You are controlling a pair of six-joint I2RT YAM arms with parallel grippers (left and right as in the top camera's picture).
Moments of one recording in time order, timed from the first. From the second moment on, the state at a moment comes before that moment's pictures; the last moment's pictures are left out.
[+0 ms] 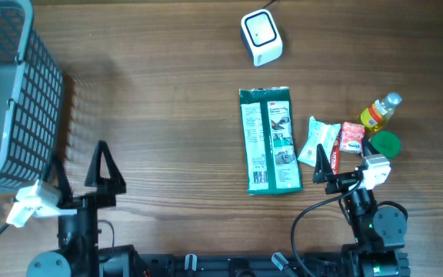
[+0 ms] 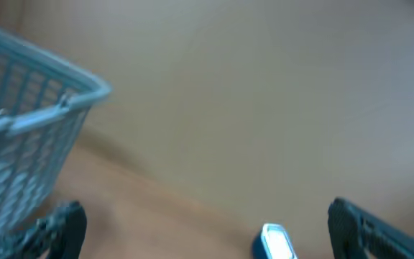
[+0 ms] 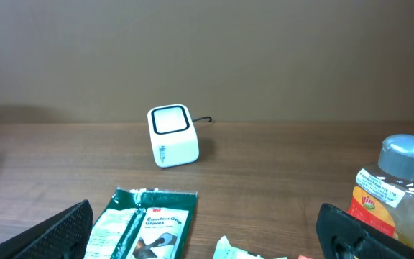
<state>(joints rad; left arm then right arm) 0.10 0.09 0.55 -0.30 0.01 -0.47 0.07 0.02 0.01 0.00 -0.10 0.07</state>
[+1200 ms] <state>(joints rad) 0.08 0.01 0.01 0.12 0.02 -0.47 0.07 0.02 0.01 0.00 -0.10 0.07</state>
